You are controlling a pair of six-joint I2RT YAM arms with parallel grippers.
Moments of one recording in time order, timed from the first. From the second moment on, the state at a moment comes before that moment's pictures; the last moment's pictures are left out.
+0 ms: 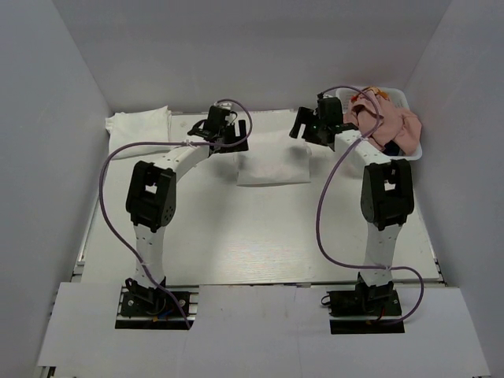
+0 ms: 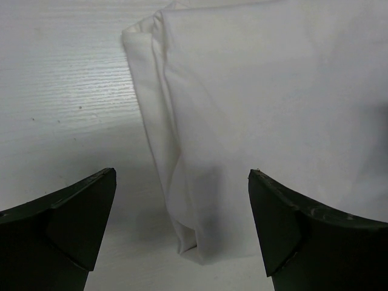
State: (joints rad) left arm -0.40 2.09 1.69 -0.33 -0.01 -0.36; right arm 0.26 2.03 1.63 -0.25 -0.09 0.41
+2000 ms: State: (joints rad) left arm -0.35 2.19 1.60 -0.09 -0.01 -0.19; right arm 0.15 1.85 1.42 -0.20 -0.29 0.39
